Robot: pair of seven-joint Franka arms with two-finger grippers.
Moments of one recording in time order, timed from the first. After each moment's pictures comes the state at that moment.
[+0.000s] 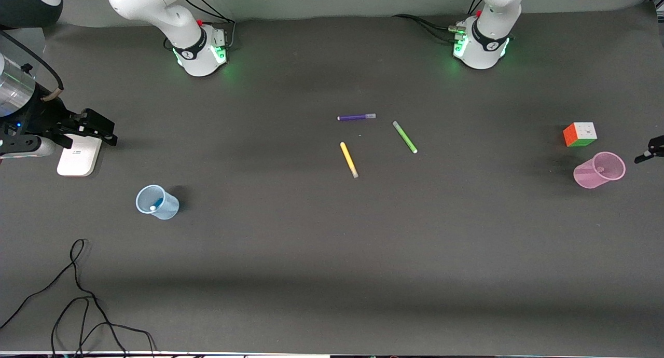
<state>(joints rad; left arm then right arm) 0.61 0.22 -0.16 -1.71 -0.28 1.83 1.24 0.62 0.00 -0.55 -1.58 -0.01 1.60 0.05</state>
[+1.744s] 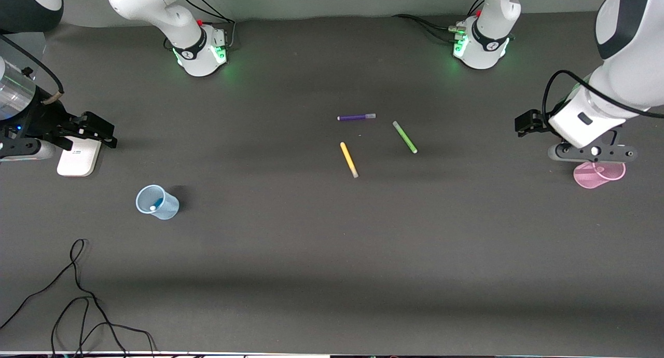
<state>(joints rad) -0.02 0.00 -0.14 -1.73 0.03 1.58 -0.06 0.62 0.01 -0.56 -1.59 0.00 1.61 0.05</state>
